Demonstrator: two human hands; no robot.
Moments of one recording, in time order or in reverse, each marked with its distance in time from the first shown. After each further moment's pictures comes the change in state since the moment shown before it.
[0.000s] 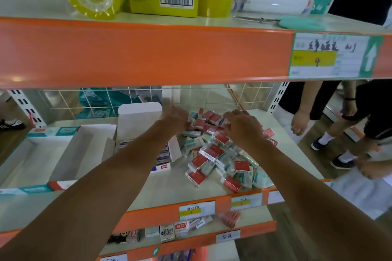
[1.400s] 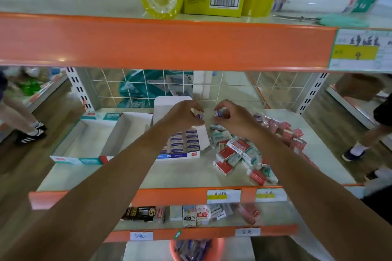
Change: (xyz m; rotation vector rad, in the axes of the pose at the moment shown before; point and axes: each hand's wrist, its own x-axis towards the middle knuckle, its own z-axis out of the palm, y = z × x) left_hand -0.097 -0.043 -0.018 -0.947 0.214 -0.107; right_hand 0.012 -0.078 -0.014 0.667 -0.156 -0.080
